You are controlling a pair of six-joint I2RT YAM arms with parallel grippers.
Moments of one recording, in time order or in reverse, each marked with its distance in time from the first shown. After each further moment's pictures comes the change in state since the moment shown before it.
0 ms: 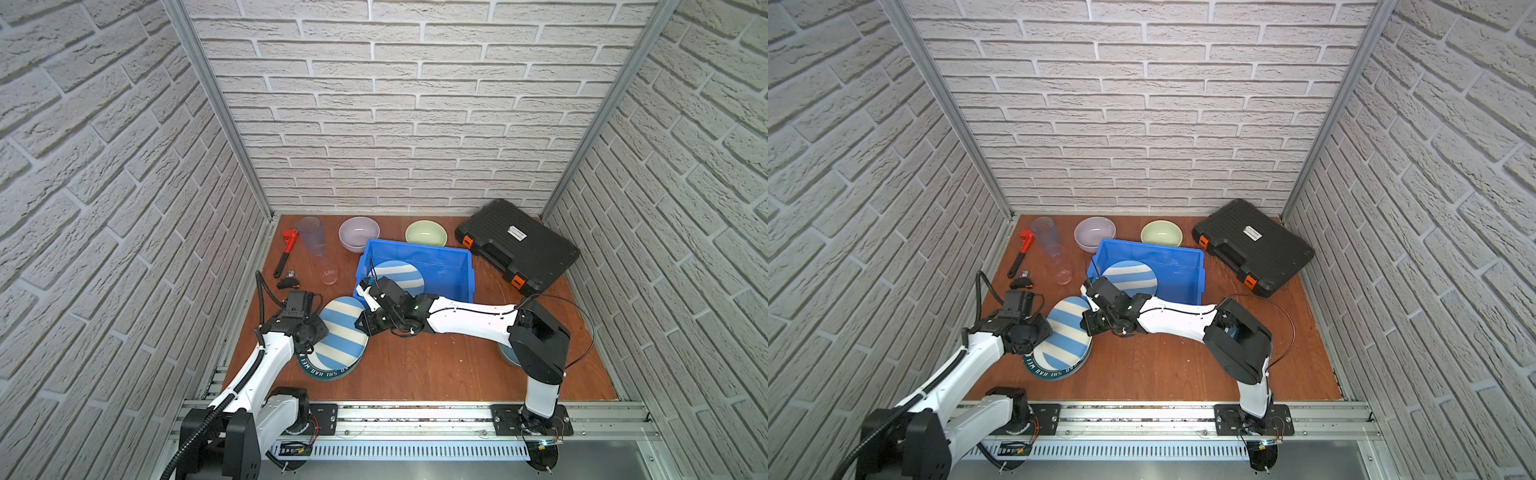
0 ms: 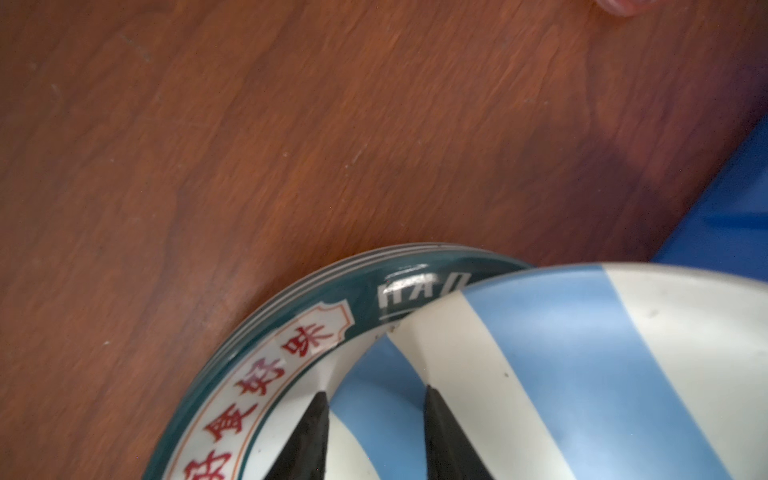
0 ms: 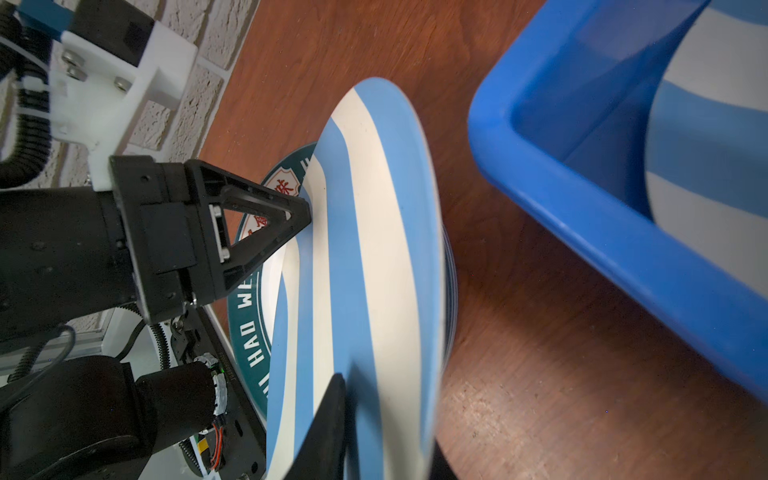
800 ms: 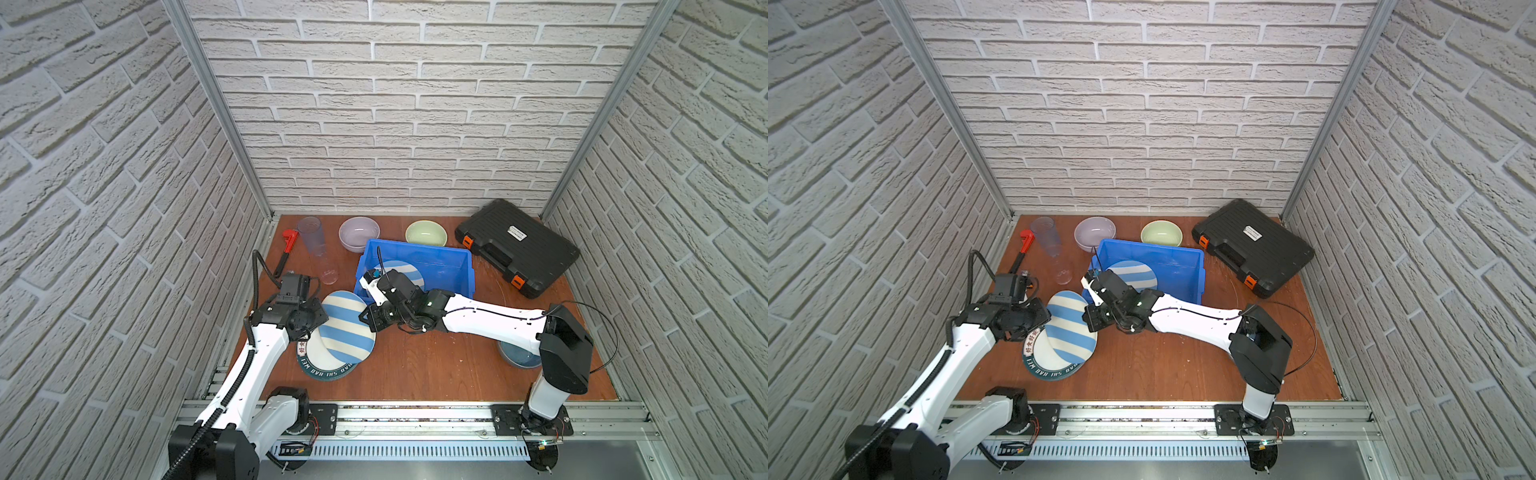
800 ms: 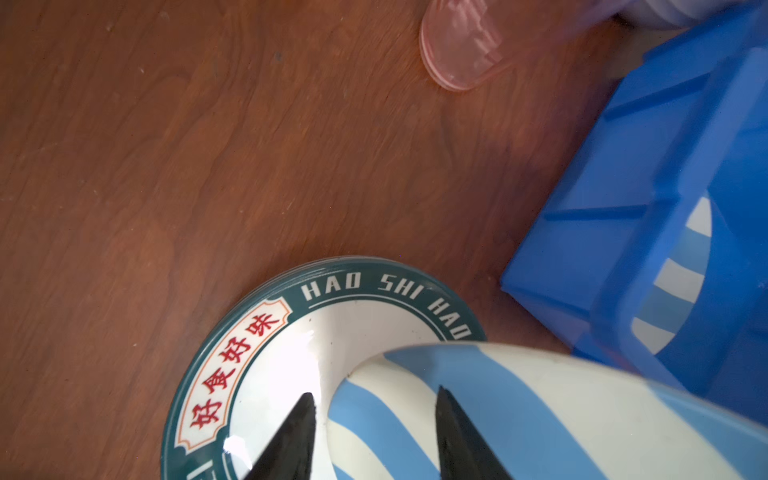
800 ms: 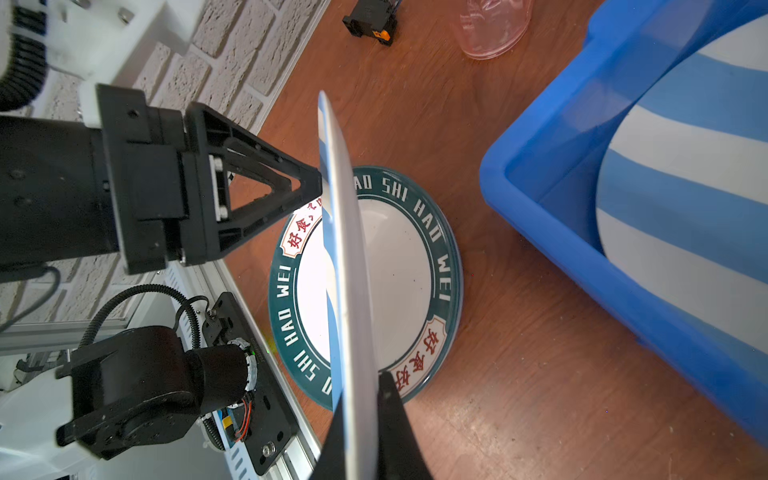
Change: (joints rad) left arm -0.011 -0.024 0.243 -0.181 0.014 0.072; right arm -0.013 -0.139 -0.001 -0.069 0.016 -0.053
